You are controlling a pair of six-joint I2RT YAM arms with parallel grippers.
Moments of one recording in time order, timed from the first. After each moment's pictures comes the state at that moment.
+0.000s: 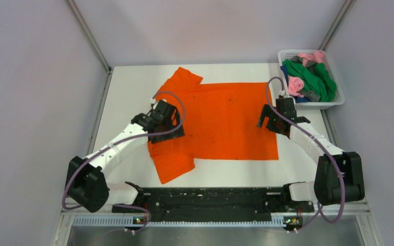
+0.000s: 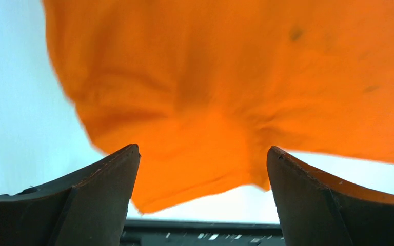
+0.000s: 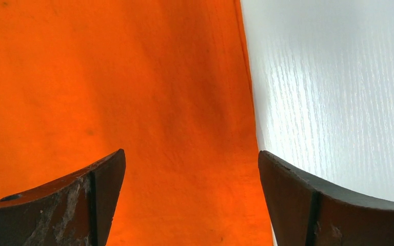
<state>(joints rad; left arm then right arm) -0.53 1.31 0.99 -0.74 -0.18 -0.72 0.13 1.33 0.78 -0.34 0.10 0.41</state>
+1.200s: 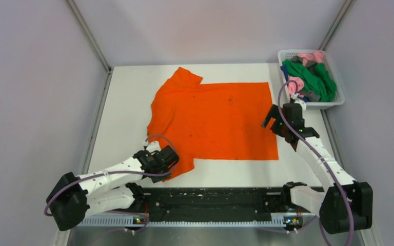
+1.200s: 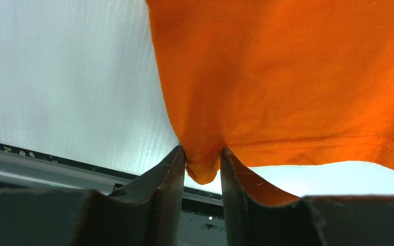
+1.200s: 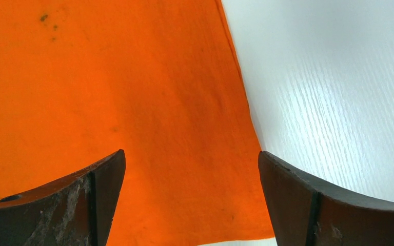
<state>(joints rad) -0.86 1.01 0.48 -0.85 -0.30 -1.20 0.13 1.08 0.70 -0.37 0.14 0.52</state>
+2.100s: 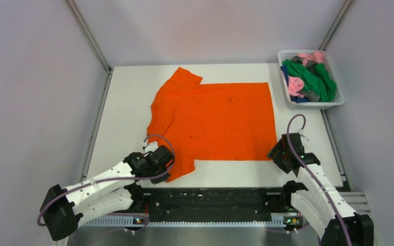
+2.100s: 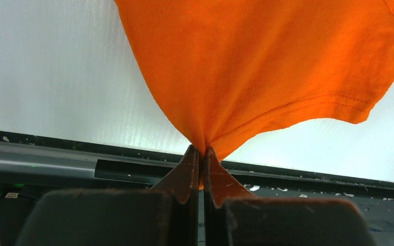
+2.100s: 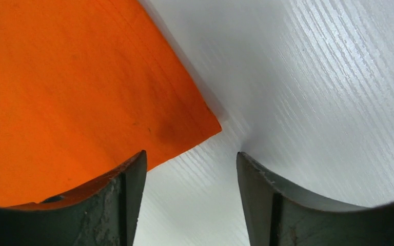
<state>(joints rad) -0.86 0.88 0.51 -0.91 -0.19 -1.19 0.13 0.77 0.38 -0.64 0.15 0.83</state>
